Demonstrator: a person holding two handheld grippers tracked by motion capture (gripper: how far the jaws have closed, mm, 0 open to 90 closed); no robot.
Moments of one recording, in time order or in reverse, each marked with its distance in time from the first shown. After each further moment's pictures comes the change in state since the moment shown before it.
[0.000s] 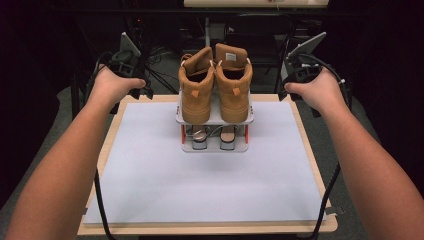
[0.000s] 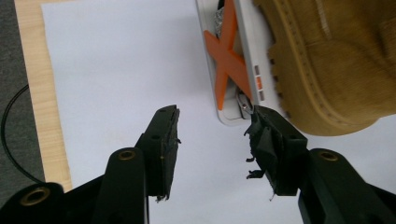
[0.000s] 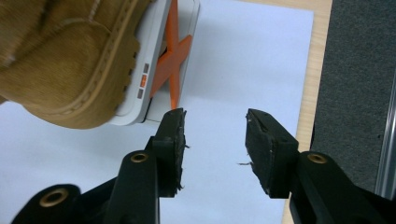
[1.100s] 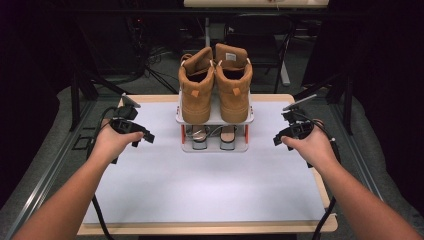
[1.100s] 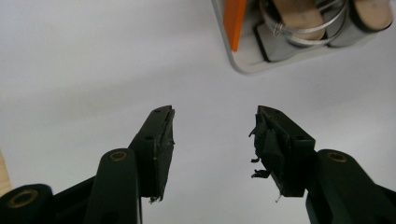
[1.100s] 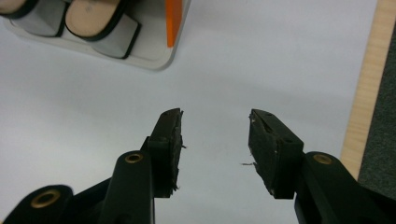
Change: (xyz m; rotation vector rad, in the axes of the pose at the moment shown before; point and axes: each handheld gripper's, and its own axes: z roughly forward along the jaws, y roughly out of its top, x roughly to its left) left arm 0.032 -0.101 0.092 -0.002 -0.089 0.087; right arm -0.010 -0.101 0.090 0.021 0.059 -0.060
